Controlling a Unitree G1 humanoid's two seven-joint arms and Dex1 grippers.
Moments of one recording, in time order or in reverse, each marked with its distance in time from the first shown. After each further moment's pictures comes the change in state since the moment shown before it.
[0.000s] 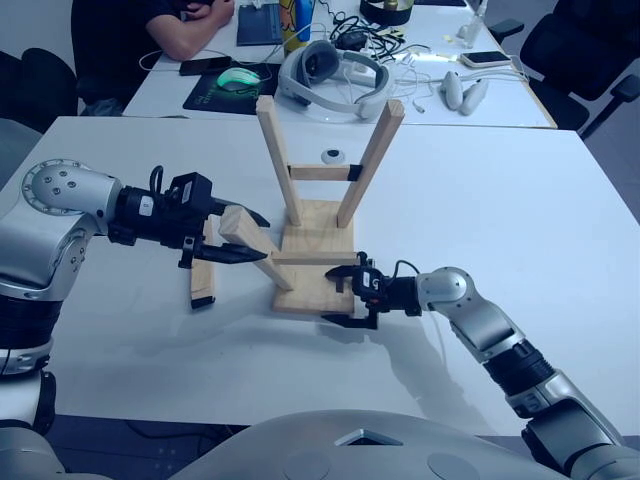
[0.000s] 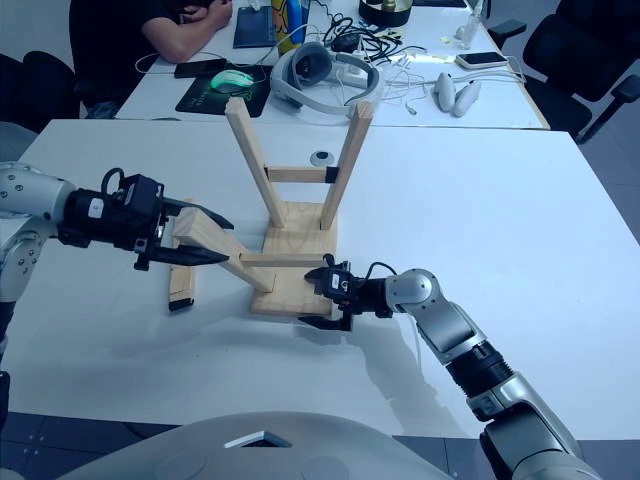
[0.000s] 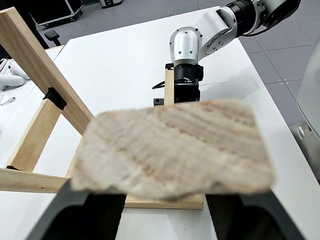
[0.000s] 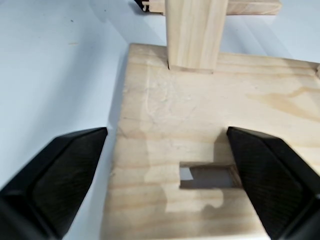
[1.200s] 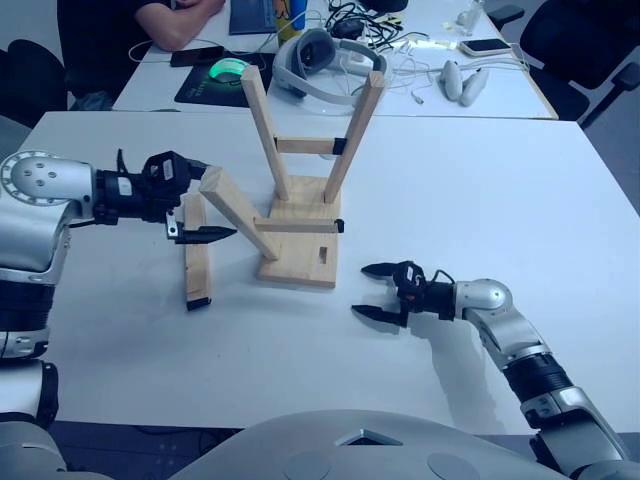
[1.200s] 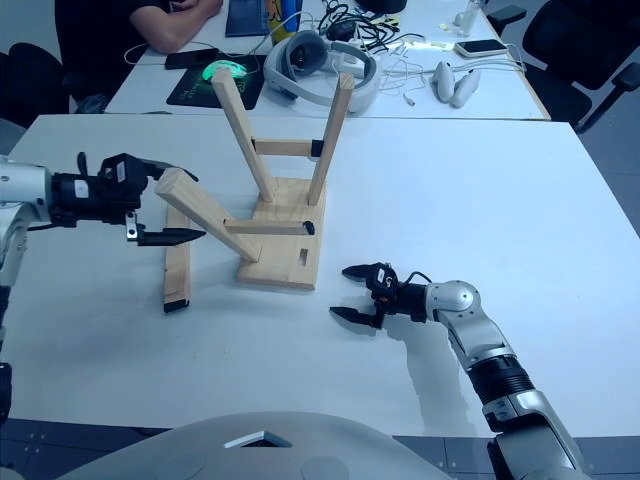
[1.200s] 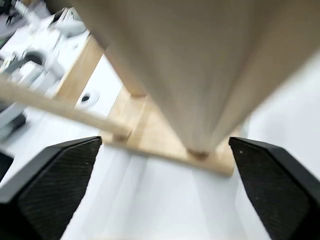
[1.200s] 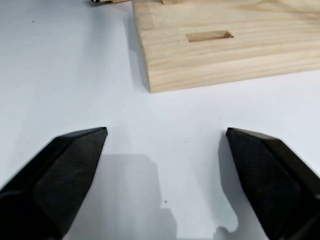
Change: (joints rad) left arm -0.003 0.006 0.049 0.229 0.254 -0.163 0.079; right arm 0.080 -0.007 -0.204 0.225 0.106 -0.155 0.073
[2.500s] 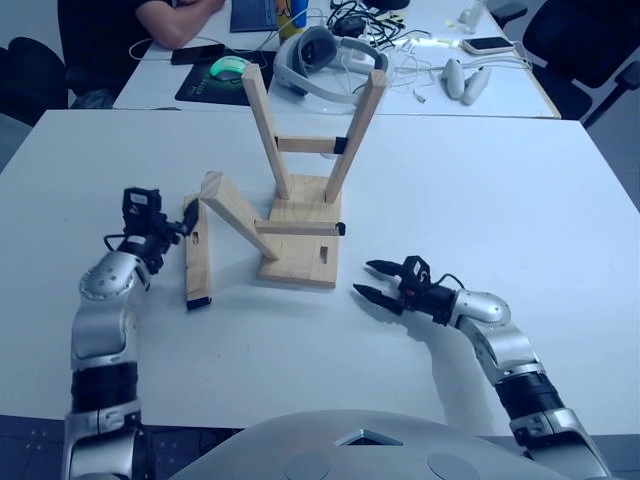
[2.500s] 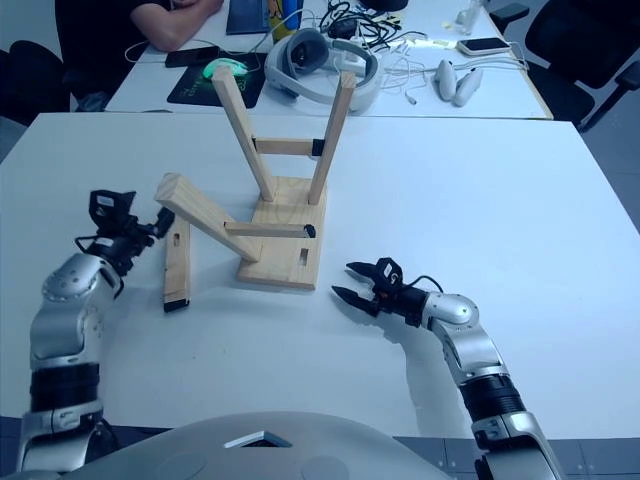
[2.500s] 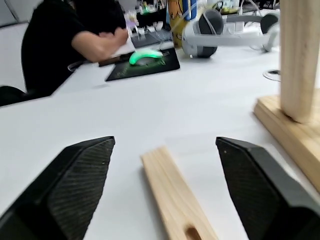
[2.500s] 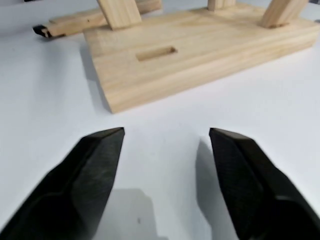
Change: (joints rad) left arm 0.313 -0.530 0.316 -0.102 0.117 0.116 0.962; right arm 0.077 0.106 -0.108 -0.093 0.056 0.060 -0.133
